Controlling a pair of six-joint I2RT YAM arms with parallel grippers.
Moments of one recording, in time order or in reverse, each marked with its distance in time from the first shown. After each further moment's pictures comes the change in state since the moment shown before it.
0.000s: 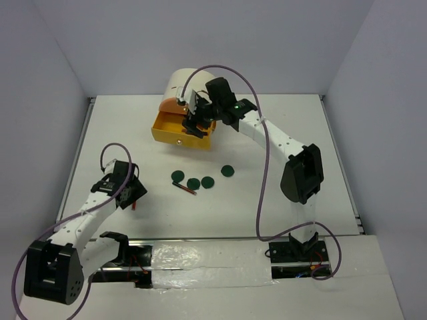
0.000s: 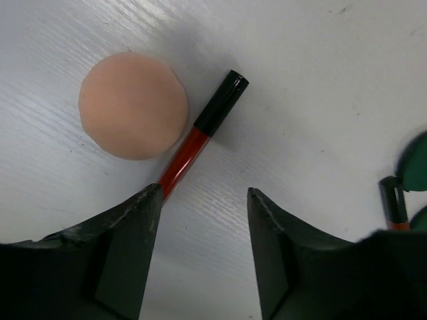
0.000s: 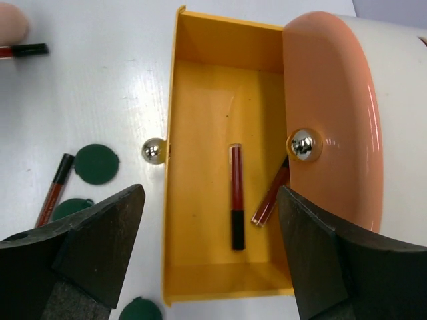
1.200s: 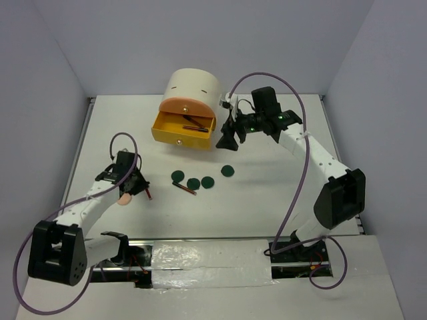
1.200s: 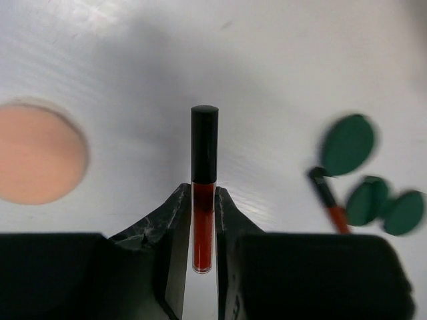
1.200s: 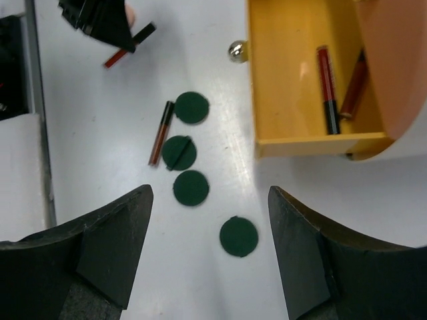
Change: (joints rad) left arm 0.002 0.172 0.061 0.137 0.125 0.085; right arm -0.217 -0.384 -0.414 -0.065 -0.323 0.154
